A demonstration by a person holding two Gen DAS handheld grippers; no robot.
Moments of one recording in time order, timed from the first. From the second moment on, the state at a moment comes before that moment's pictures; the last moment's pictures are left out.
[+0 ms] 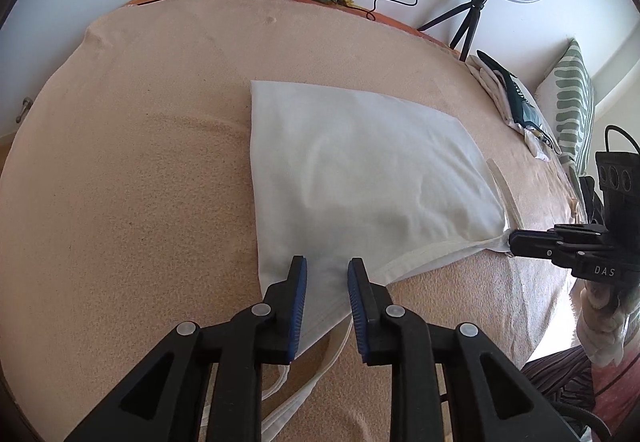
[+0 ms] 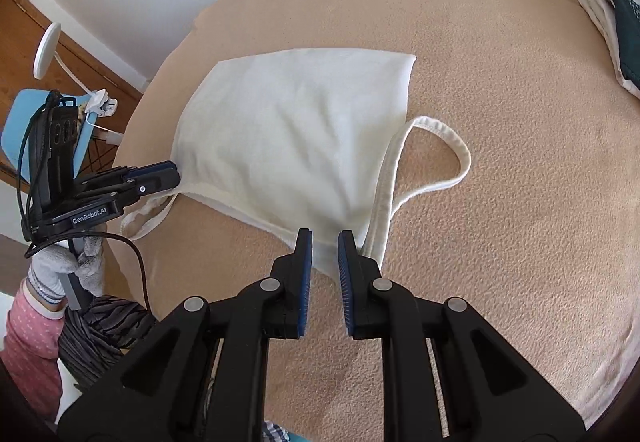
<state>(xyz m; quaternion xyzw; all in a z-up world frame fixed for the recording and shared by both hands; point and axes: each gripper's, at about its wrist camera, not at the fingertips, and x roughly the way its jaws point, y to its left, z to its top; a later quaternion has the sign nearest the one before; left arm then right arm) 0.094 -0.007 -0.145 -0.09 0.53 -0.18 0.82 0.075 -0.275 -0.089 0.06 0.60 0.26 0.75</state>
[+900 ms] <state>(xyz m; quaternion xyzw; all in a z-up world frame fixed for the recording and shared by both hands) 0.076 0.003 -0.113 -0.10 0.49 -0.18 0.85 0.075 -0.313 -0.069 0.10 0.53 0.23 0.81</state>
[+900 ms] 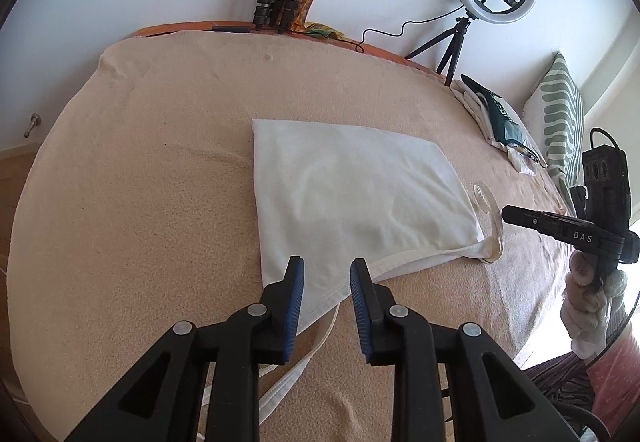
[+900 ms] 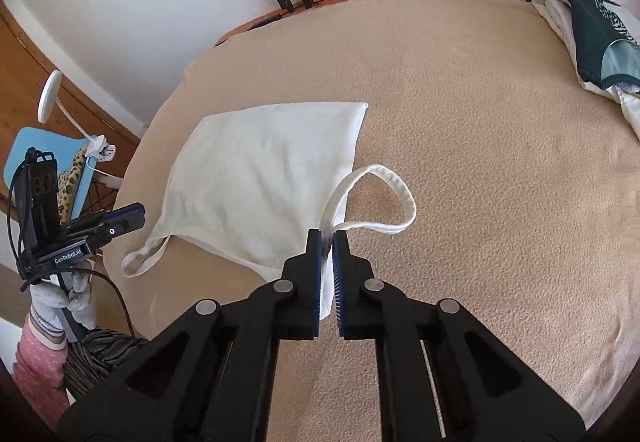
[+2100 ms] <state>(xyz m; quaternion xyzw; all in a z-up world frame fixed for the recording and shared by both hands) 0.076 0.027 -0.104 -0.12 0.48 -0.16 0.86 -0.015 -0.315 -0.053 0.00 0.53 0.28 0.80</state>
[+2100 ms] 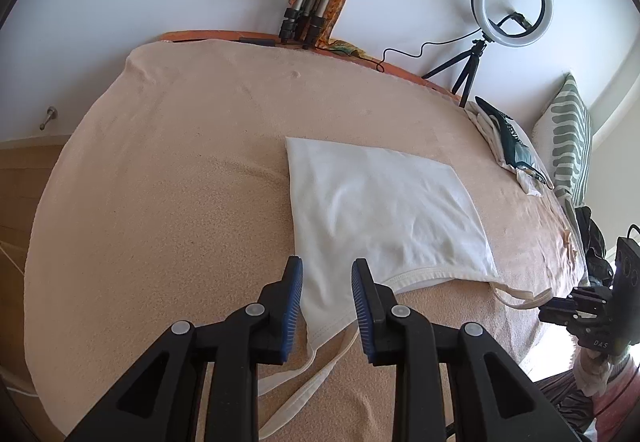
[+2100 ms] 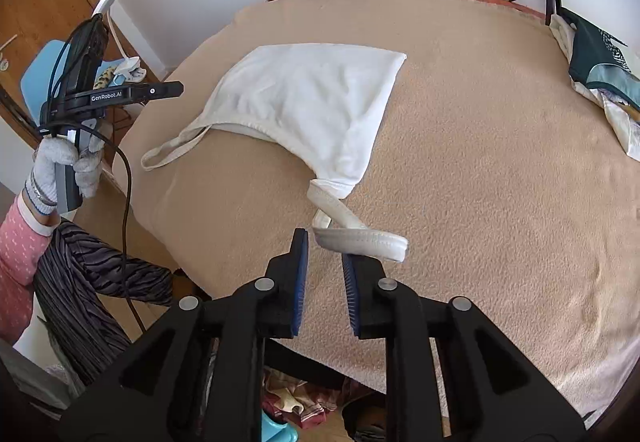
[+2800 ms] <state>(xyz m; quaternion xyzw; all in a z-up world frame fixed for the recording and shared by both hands) 0.128 0.056 -0.155 -0.30 0.54 -0.16 0.77 0.100 -0.345 -0.114 0.27 0.54 0.23 0.77</state>
